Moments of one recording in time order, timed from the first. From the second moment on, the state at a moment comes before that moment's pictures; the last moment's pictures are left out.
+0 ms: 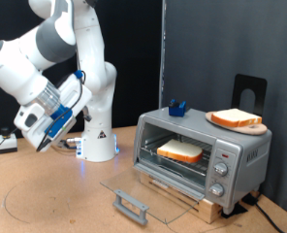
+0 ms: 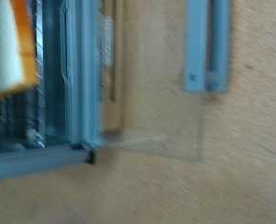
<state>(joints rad) -2.03 0.28 1.46 -2.19 0.23 1.76 -0.16</state>
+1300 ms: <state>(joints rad) -1.60 0.59 0.99 -2.13 0.06 1.81 -0.03</state>
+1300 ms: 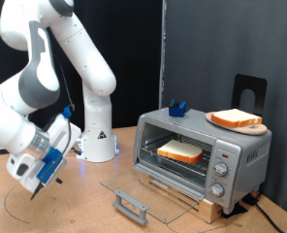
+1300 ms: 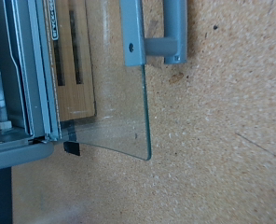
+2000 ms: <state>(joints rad) -1.55 0.66 0.96 -2.17 0.03 1.81 -0.03</state>
